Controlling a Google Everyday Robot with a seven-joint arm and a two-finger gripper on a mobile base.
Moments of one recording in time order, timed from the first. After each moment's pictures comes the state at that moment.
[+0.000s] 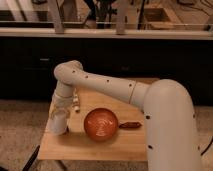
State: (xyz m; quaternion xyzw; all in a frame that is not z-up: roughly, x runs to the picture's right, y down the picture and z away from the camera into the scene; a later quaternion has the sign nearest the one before) arm -0.238 0.137 0.713 -0.14 -0.49 -0.66 0.56
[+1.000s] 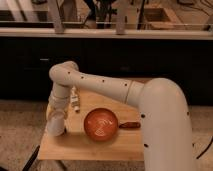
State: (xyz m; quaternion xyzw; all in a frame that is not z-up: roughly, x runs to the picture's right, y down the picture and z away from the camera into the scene) arm -0.250 0.143 0.712 -0.14 -0.48 -0.68 0.54
